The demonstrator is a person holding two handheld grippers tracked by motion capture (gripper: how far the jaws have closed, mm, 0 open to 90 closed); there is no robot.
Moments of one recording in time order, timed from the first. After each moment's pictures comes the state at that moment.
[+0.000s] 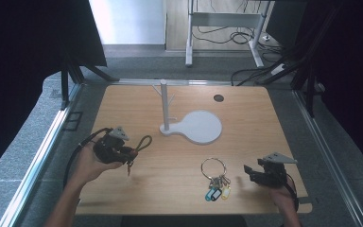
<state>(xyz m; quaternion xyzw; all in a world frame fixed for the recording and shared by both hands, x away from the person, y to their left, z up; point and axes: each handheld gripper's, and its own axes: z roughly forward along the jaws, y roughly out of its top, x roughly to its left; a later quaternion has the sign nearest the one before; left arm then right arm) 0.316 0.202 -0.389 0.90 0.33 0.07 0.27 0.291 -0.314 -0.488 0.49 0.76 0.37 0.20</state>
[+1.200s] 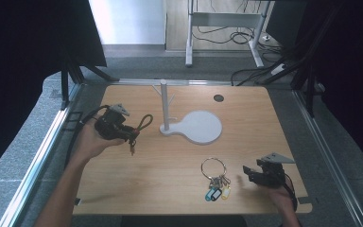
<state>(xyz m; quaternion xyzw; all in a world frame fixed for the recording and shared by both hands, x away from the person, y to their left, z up) 0.362 0.202 -0.350 0.89 0.34 0.08 0.29 0.293 -0.312 -0.493 0.49 0.77 0.36 0.20</state>
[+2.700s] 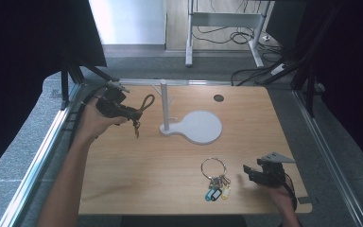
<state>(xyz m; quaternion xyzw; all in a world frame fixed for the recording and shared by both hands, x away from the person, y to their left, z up) 0.407 0.202 -0.318 0.87 0.37 0.07 0.32 0.295 -0.313 -0.494 0.49 0.77 0.36 0.21</state>
